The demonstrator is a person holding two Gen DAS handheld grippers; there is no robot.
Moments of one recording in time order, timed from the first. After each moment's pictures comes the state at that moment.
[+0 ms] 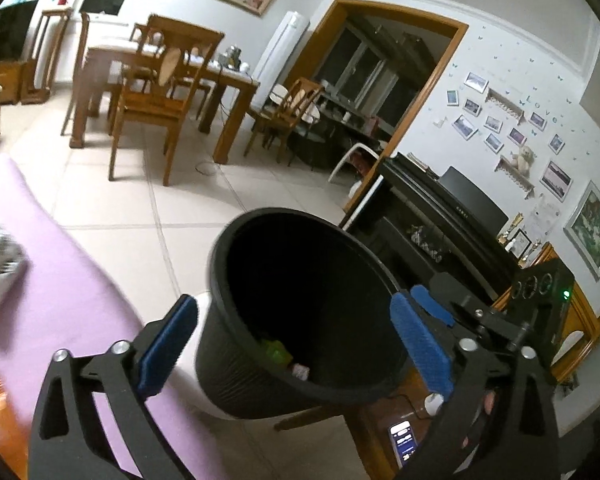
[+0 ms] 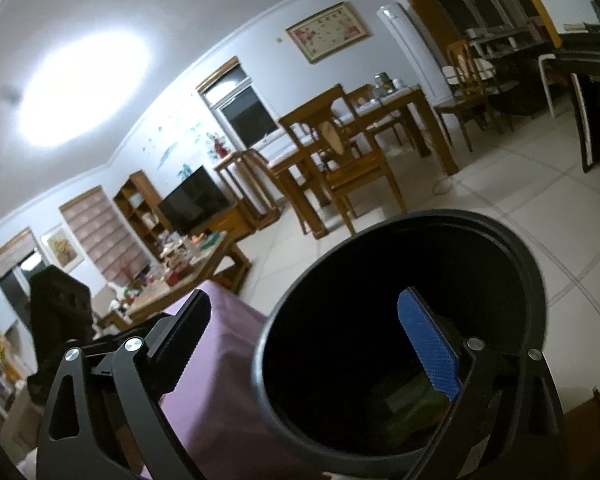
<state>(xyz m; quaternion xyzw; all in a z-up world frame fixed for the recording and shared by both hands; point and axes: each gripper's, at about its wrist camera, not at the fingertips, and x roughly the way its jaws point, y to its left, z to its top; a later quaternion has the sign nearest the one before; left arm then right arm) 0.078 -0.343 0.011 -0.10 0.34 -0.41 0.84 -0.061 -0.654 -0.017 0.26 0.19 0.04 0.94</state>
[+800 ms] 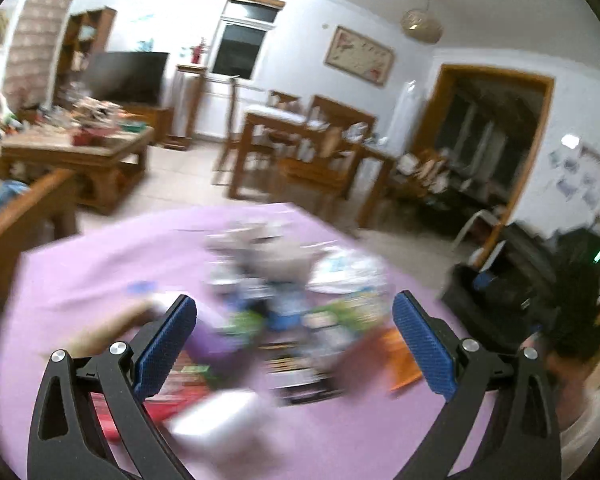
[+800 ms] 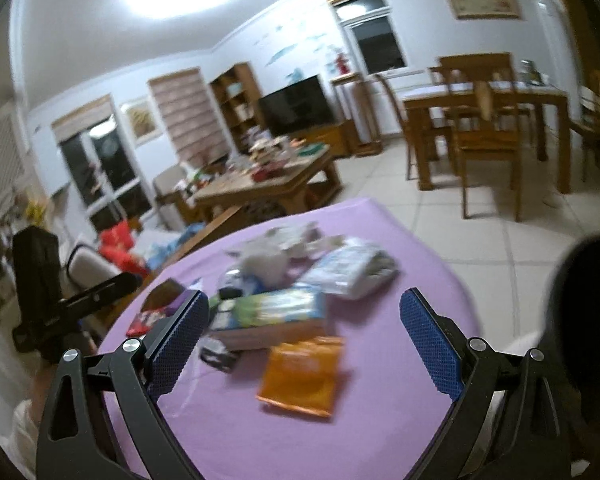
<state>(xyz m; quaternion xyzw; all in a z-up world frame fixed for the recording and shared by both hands) 0.052 -0.026 0.026 -0.08 0.28 -0.17 0.94 0.027 -0.345 0.016 0.09 0.28 0.25 0.92</state>
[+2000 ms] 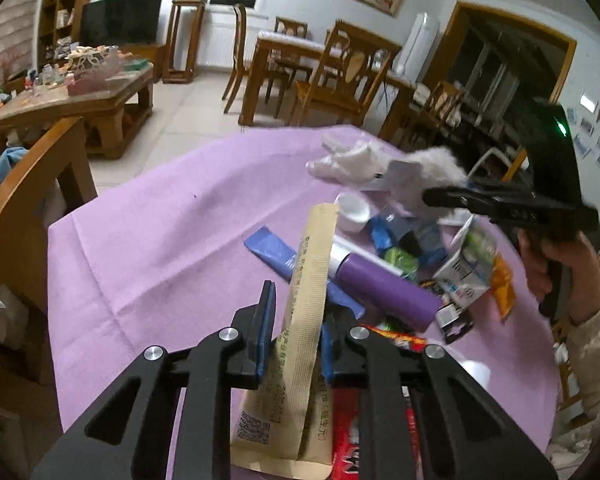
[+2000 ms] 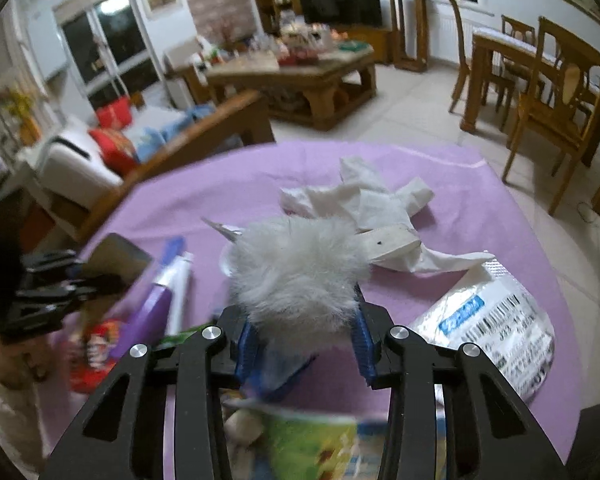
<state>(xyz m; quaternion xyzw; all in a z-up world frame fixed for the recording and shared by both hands) 0.108 0.065 -0.027 -0.06 0.39 -0.20 0.90 0.180 -0.199 -0.023 -0.02 0.42 0.29 0.86</state>
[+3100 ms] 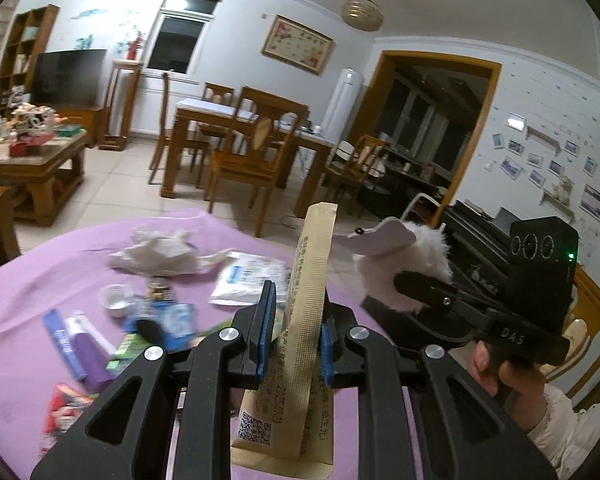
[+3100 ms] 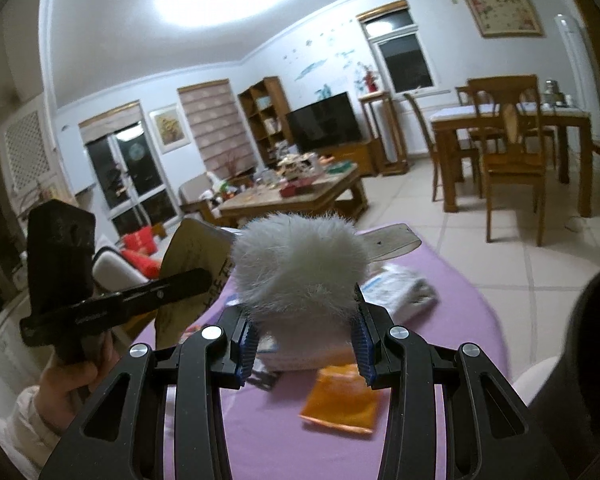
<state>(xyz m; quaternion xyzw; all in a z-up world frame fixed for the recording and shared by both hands) 0.056 -0.110 0.049 -0.09 0.27 -0.31 0.91 0.006 -0.398 0.054 0.11 0.23 0.26 0.93</state>
